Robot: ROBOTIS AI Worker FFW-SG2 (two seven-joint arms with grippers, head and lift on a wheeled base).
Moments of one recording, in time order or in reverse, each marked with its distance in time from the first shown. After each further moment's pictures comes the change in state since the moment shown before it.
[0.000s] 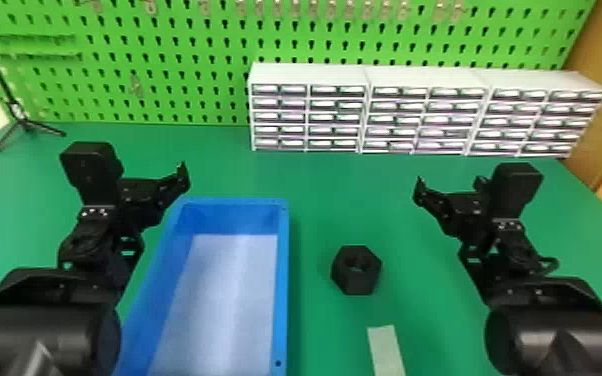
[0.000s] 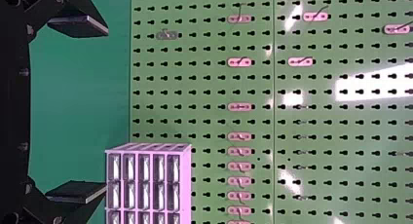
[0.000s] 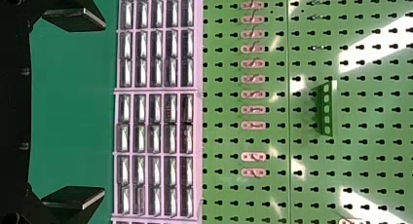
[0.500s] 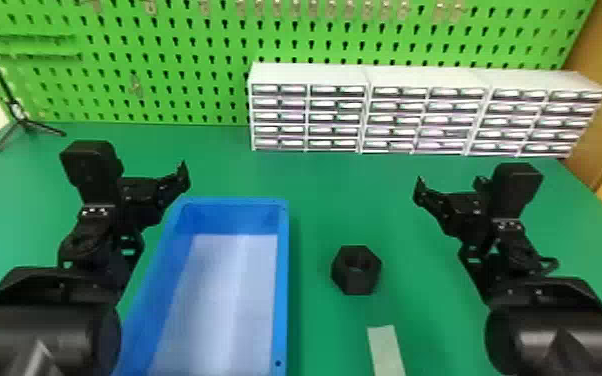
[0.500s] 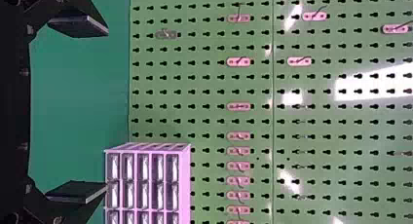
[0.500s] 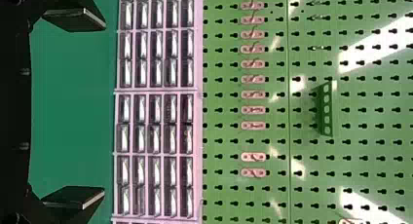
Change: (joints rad) left arm -0.003 0.000 -0.001 0.000 0.000 -0.001 0.000; right arm 0.000 0.000 0.000 0.000 0.000 0.000 0.004
